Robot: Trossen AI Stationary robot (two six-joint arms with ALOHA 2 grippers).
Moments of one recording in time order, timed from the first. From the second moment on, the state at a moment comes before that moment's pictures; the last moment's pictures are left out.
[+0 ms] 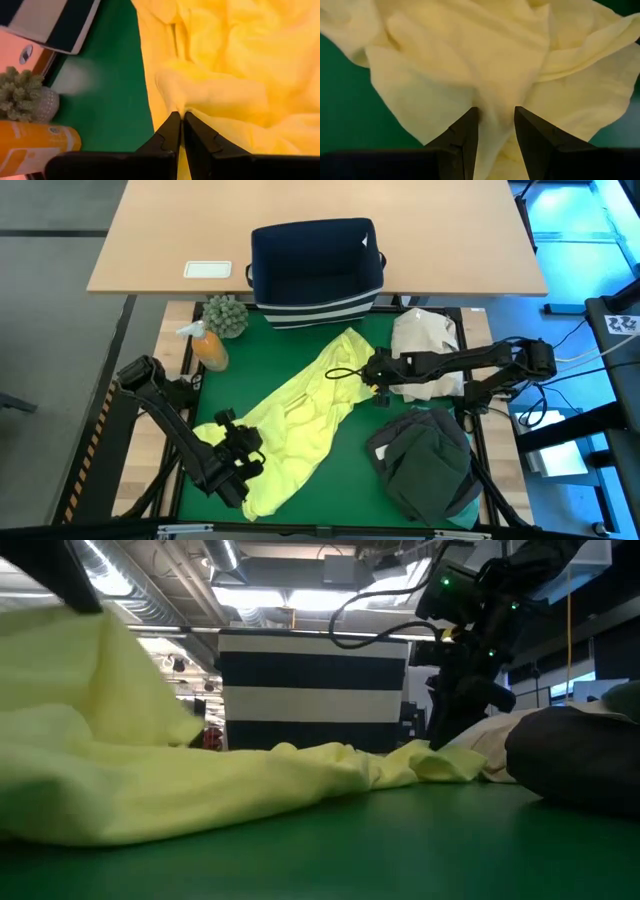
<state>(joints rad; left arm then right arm) -0.81 1.74 1.35 -1.44 -0.74 -1.33 -0.11 1.46 0.75 -0.34 0.16 -0.17</state>
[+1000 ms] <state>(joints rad) -0.67 1.26 0.83 -0.97 -0.49 -1.27 -0.11 1.46 0.75 -0.35 0.14 -0.15</state>
